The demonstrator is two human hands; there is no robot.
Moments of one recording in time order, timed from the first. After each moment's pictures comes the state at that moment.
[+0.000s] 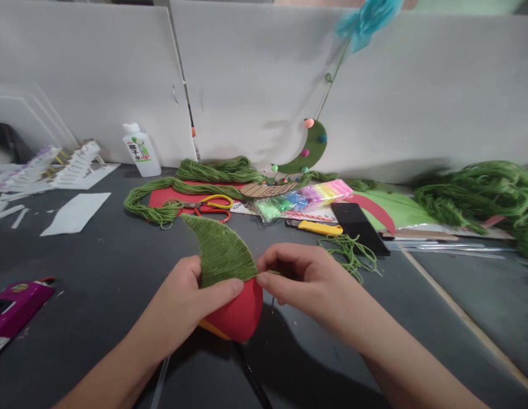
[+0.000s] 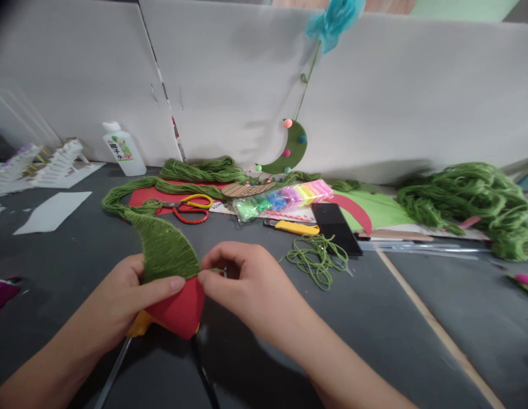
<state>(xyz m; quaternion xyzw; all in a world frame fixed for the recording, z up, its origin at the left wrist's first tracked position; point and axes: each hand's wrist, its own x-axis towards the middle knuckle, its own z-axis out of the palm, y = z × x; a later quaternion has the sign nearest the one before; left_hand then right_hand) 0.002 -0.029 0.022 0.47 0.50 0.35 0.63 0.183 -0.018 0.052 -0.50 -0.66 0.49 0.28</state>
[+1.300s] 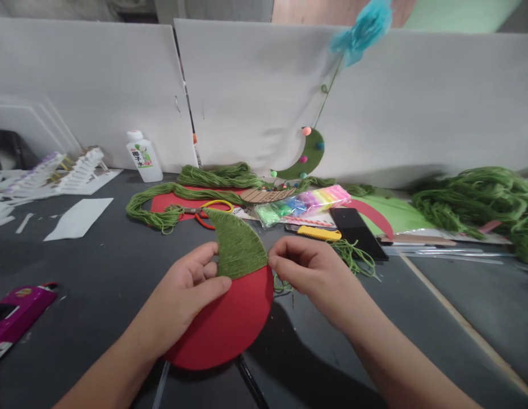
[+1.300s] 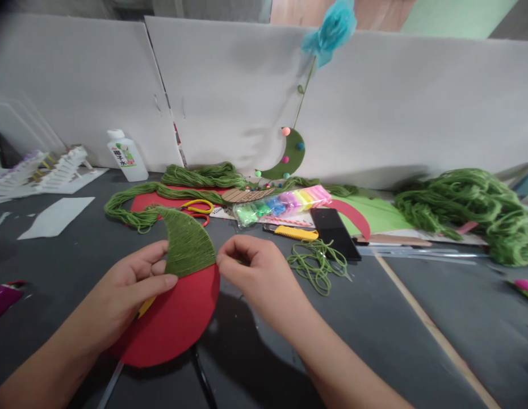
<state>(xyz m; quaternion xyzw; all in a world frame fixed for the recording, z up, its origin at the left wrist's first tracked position) 0.006 -0.023 0.025 0.39 0.39 0.42 0.72 0.189 -0.008 0.048 -0.51 -0.64 0.46 0.35</state>
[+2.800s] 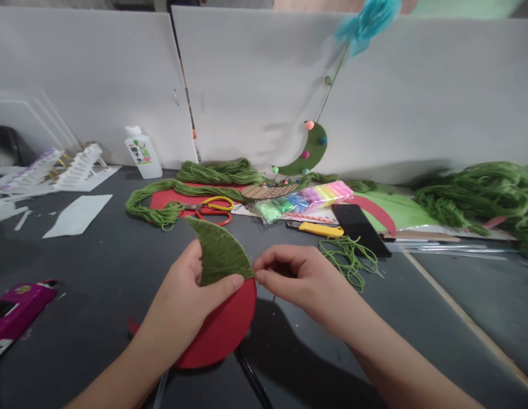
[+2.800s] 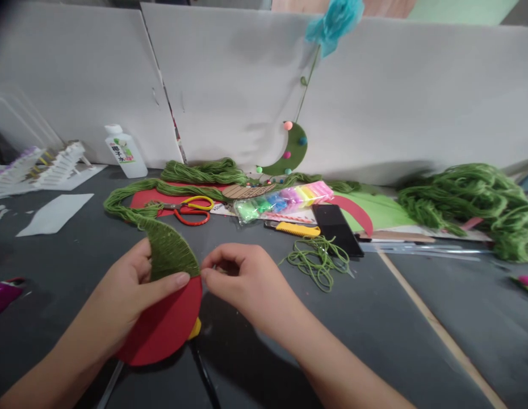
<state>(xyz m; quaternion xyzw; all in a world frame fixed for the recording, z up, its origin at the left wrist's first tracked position) 0.008 -0.028 0.019 0.46 0.52 0.43 0.58 0.178 -0.011 0.041 -0.50 -0.64 0.50 0.30</state>
